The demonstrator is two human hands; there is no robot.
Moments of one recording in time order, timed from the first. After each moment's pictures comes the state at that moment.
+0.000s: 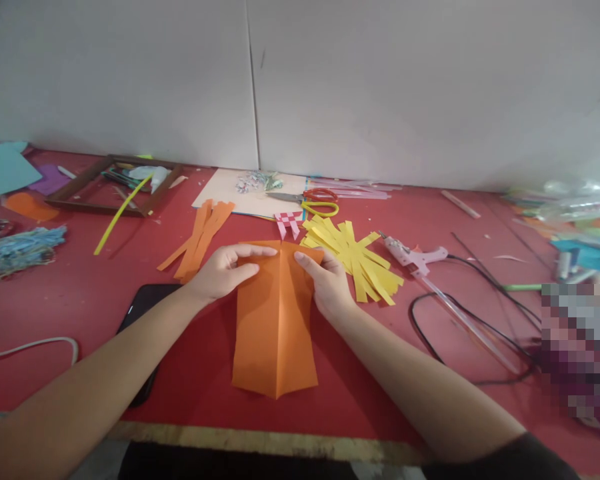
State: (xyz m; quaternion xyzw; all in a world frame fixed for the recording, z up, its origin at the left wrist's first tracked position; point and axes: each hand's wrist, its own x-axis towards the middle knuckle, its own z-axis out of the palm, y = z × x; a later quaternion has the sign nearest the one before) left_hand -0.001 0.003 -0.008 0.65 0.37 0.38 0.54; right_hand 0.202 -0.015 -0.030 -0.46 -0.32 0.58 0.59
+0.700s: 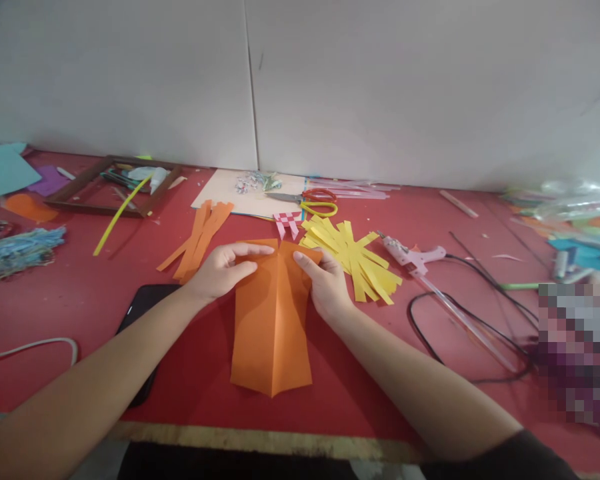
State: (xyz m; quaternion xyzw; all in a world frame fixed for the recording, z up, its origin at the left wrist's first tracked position) left_hand 0.000 0.001 -0.002 0.64 0.43 0.36 0.52; right_hand 0.200 -0.016 -0.029 -0.44 -0.32 0.58 0.61
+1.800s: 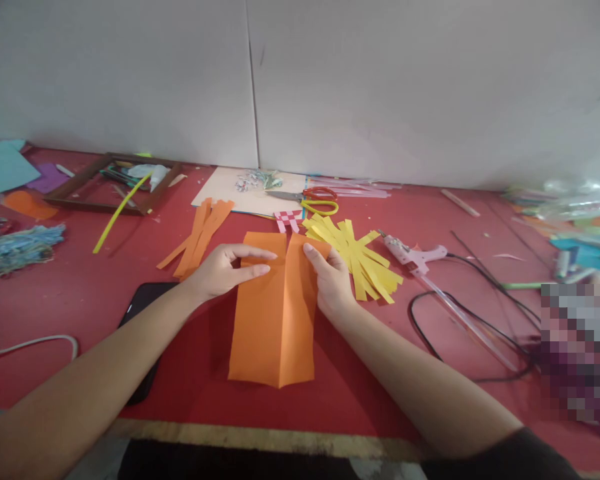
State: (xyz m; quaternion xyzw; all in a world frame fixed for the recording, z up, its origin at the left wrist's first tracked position) left_hand -0.004 0.004 0.001 0.71 0.40 0.34 0.47; right_hand 0.200 -0.014 -0.024 -0.48 -0.28 0.56 0.62
